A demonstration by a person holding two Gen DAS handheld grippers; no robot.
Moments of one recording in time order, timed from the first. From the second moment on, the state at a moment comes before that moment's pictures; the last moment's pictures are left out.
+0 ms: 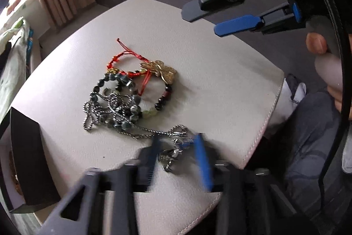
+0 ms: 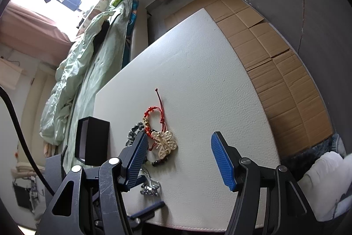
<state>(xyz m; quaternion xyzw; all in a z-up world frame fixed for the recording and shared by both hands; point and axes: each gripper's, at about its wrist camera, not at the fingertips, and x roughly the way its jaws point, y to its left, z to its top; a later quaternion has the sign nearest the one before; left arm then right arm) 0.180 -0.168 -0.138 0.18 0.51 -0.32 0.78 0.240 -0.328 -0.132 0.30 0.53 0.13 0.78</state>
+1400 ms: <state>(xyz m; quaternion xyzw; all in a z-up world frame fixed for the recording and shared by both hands) 0.234 -0.042 -0.037 -0.04 0.43 -0.25 0.87 0.263 -0.231 -0.146 0.05 0.58 0.13 0.80</state>
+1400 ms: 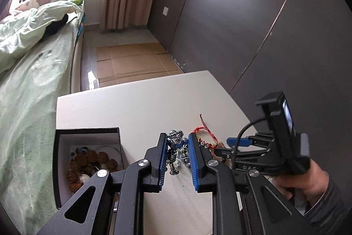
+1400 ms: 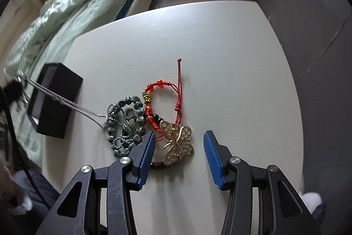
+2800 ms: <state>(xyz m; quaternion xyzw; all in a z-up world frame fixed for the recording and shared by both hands) 0.190 0.003 0.177 0.03 0.27 -0.18 0.95 0.240 -0.226 -0.063 0.24 0.43 0.25 0.83</state>
